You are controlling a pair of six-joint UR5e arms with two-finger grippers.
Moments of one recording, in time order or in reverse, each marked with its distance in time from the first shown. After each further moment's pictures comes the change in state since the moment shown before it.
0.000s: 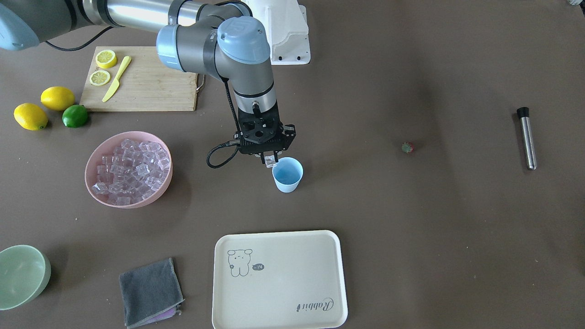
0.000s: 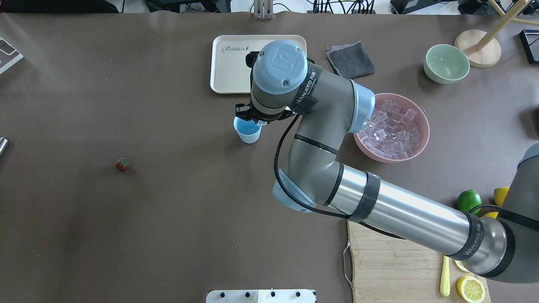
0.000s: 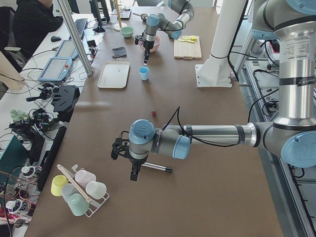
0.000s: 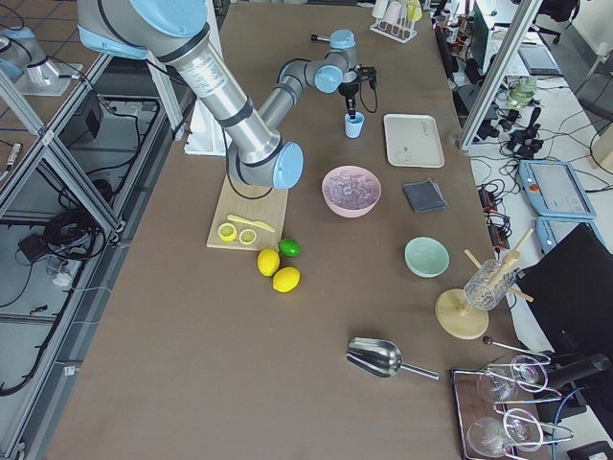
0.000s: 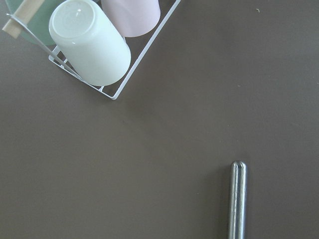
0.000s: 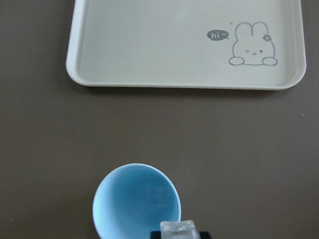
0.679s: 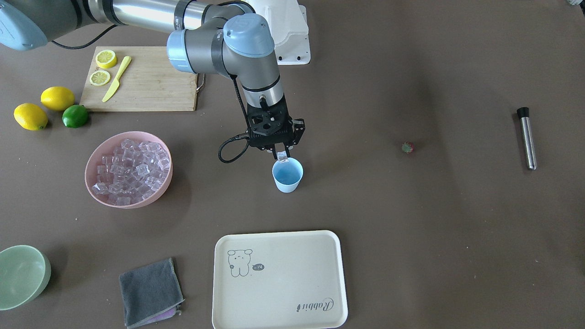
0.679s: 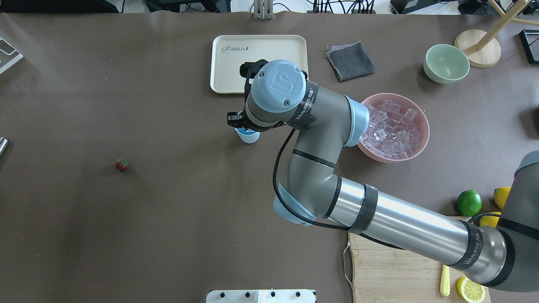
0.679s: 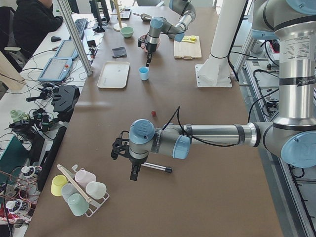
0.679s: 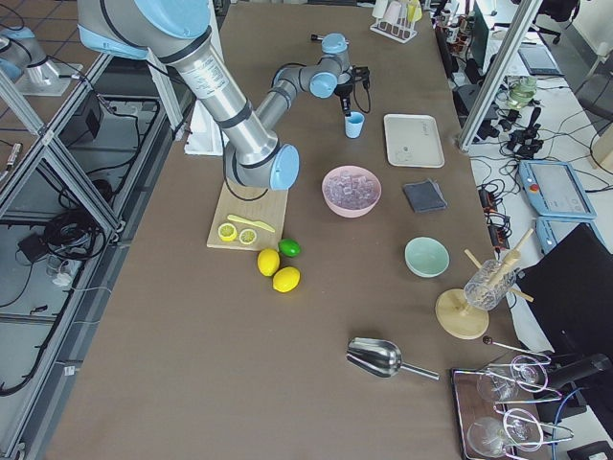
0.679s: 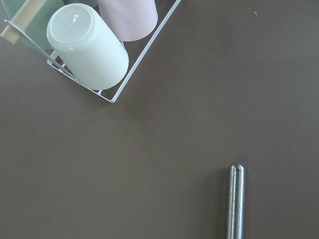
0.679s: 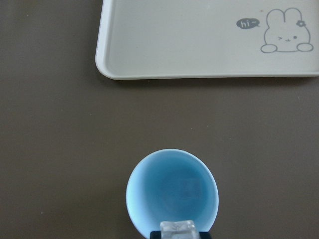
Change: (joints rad) left arm 0.000 0.004 -0.003 0.000 -0.001 0.003; right arm -0.027 -0.029 0.003 0.102 -0.021 0.044
